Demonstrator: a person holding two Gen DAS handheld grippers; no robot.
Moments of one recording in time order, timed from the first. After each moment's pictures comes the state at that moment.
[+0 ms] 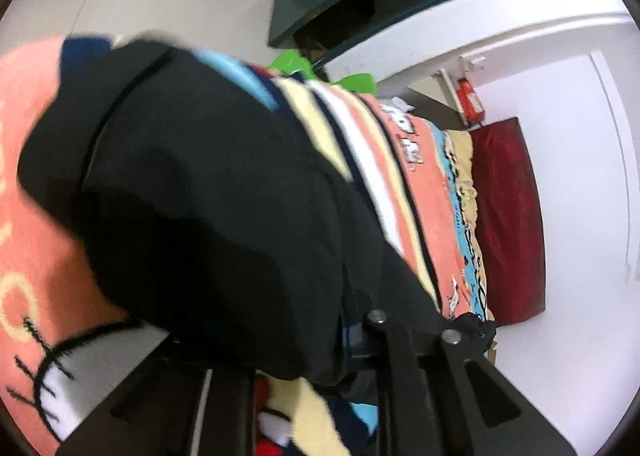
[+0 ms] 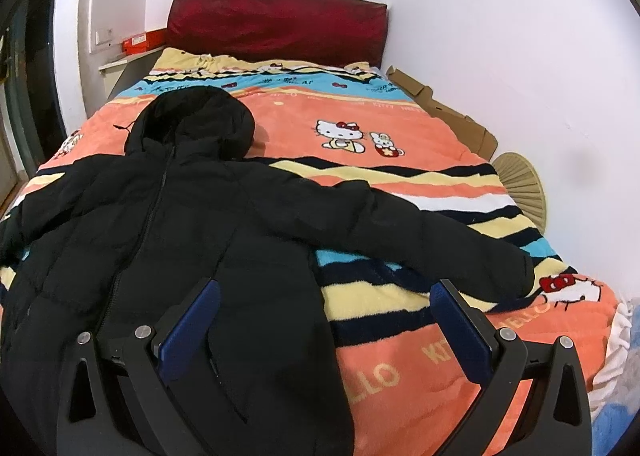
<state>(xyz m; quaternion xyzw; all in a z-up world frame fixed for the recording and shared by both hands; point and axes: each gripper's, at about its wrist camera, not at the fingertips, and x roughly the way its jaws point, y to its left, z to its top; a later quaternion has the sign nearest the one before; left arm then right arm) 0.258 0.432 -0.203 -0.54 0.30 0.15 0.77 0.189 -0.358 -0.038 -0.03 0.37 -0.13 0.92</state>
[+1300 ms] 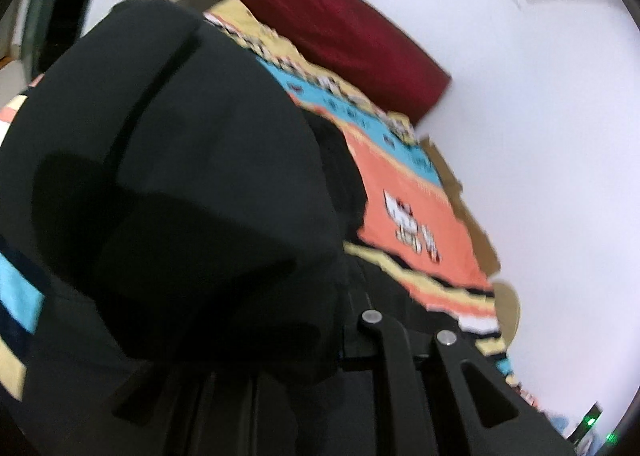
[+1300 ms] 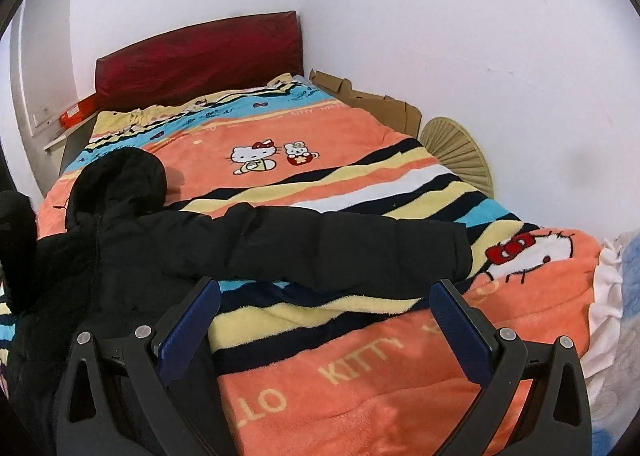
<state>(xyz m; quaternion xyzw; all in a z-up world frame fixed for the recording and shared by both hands) 0.390 0.010 -0.055 -0.25 0.39 -0.16 0.87 0.163 -0.494 -0.032 0.08 0.33 -0.22 0.92</state>
